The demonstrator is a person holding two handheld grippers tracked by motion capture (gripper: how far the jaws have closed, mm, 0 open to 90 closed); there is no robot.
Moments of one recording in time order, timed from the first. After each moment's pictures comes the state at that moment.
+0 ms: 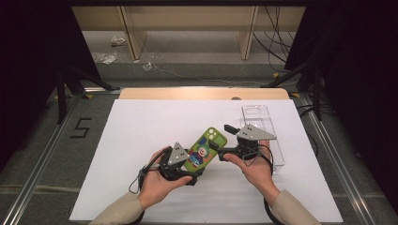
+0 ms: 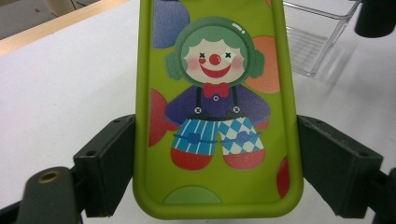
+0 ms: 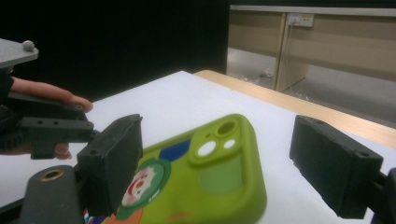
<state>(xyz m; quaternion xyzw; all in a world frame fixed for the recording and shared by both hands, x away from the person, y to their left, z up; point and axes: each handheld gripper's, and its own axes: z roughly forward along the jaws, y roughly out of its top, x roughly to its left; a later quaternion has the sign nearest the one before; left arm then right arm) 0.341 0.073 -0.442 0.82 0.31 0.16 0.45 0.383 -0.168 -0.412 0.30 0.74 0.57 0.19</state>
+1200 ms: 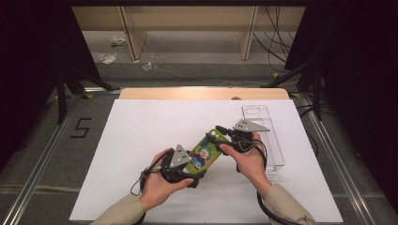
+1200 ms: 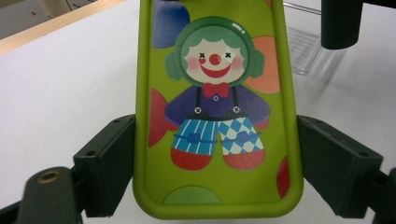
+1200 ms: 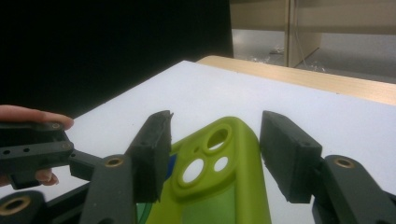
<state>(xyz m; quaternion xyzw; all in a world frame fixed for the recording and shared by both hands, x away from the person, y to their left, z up) 0.337 0.069 -0.444 0.82 0.30 0.16 0.45 0.405 -0.160 -0.424 0.35 0.73 0.57 0.13</state>
